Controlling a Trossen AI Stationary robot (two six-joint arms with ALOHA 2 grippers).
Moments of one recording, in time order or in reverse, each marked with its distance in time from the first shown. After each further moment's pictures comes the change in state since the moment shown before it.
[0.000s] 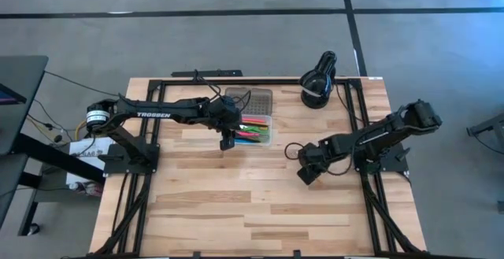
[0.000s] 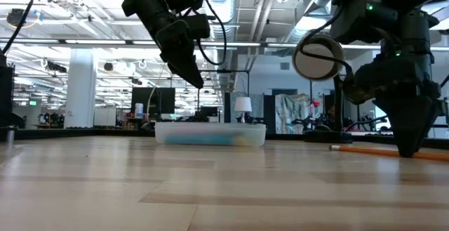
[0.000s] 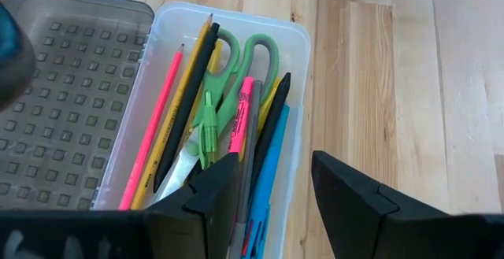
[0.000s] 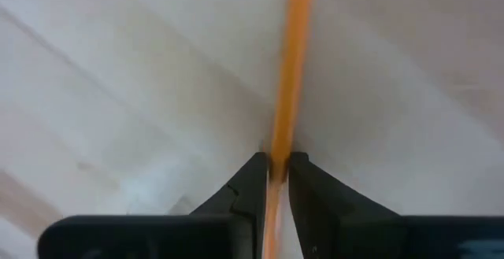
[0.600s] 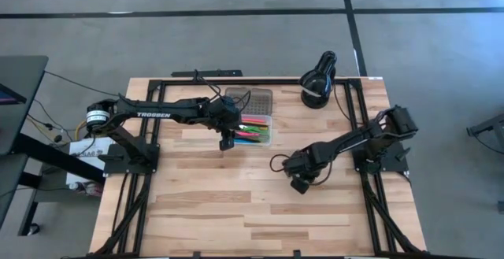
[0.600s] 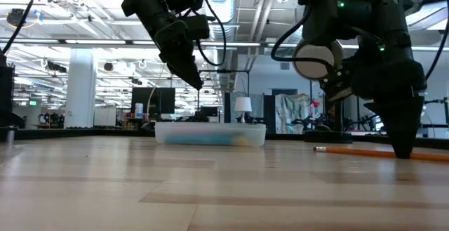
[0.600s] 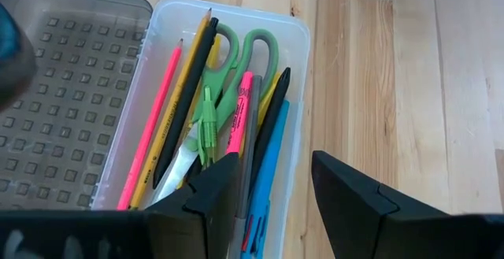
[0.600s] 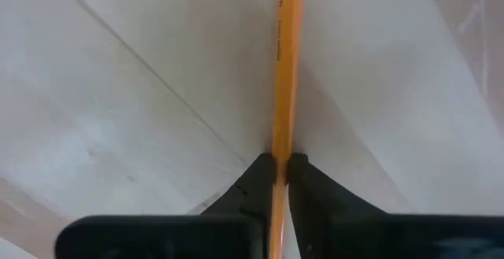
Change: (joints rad) left arm 0.000 0.000 0.000 -0.011 0.000 0.005; right arm 0.035 0.258 0.285 -0.220 0.038 -0.178
